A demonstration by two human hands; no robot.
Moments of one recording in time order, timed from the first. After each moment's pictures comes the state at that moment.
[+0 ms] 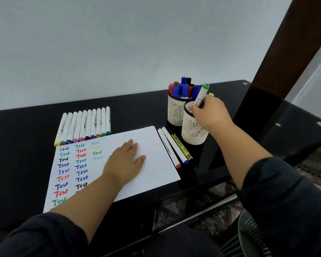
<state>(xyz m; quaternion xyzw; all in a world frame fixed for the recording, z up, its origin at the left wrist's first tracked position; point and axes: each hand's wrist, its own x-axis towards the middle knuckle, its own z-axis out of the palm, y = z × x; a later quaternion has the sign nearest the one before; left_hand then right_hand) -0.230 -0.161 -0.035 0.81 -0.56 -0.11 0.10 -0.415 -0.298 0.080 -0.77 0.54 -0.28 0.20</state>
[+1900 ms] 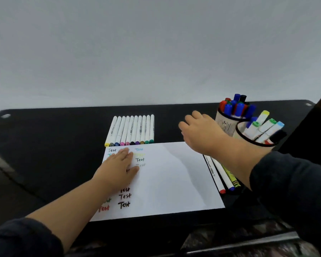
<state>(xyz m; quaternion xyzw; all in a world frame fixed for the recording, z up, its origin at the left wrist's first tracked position) -0.137 -0.098 -0.015 0.86 -0.51 -0.10 0.00 -0.306 -0.282 0.063 -0.95 0.16 -0.07 -0.25</state>
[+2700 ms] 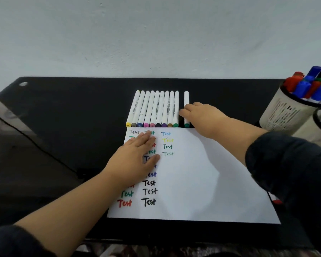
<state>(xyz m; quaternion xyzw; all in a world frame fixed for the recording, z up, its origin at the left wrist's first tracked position) -0.116 -0.087 -0.032 0.85 -0.50 -0.11 0.11 -0.199 -0.304 0.001 -0.98 0.12 0.06 -0.14</state>
